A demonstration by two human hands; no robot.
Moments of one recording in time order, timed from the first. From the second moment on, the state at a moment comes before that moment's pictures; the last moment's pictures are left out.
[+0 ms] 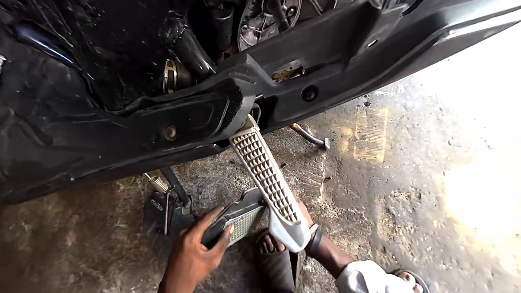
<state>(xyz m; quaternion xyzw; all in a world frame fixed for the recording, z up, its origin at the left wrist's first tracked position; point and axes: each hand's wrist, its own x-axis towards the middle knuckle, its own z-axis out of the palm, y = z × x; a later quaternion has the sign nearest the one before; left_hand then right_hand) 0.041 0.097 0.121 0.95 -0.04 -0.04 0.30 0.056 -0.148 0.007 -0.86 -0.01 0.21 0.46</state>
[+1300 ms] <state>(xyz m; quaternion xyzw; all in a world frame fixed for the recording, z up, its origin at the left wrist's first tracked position) 0.039 0.063 0.137 0.98 -0.01 -0.04 0.20 0.067 -0.131 0.069 -0.86 -0.07 0.20 0.47</state>
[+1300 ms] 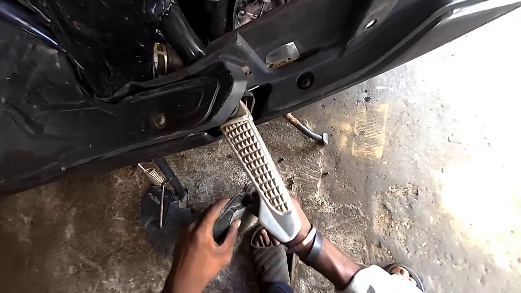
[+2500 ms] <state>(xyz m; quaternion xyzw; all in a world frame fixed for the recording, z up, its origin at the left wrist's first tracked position) 0.046 0.065 0.138 0.98 0.01 -0.07 0.21 0.068 -0.107 0.094 -0.83 -0.06 0.15 0.53</state>
